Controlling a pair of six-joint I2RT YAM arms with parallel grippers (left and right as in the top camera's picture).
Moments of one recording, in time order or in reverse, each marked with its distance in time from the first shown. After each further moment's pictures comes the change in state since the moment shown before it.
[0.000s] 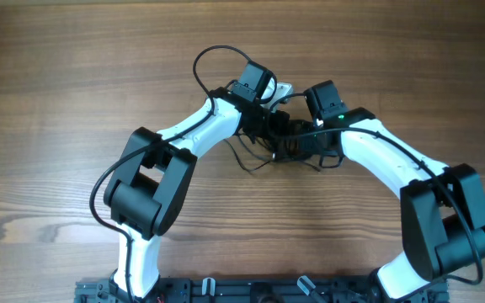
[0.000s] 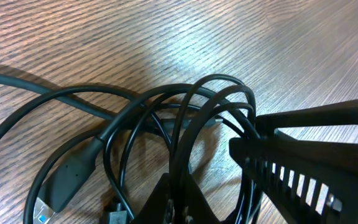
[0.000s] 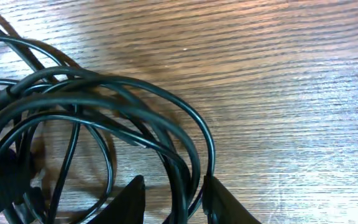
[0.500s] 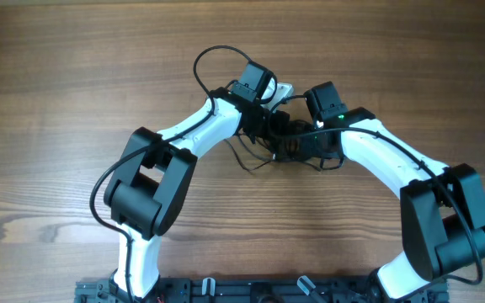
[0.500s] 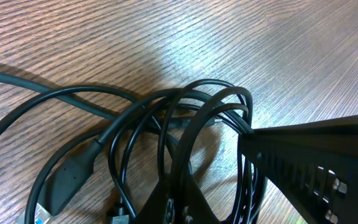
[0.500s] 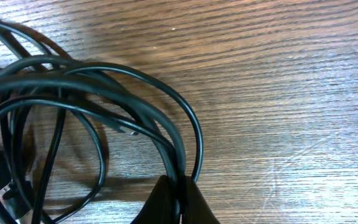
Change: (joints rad) left arm 0.000 0.000 0.000 0.000 0.003 0.000; right arm 0.000 0.000 0.000 -0.038 -0.011 0.014
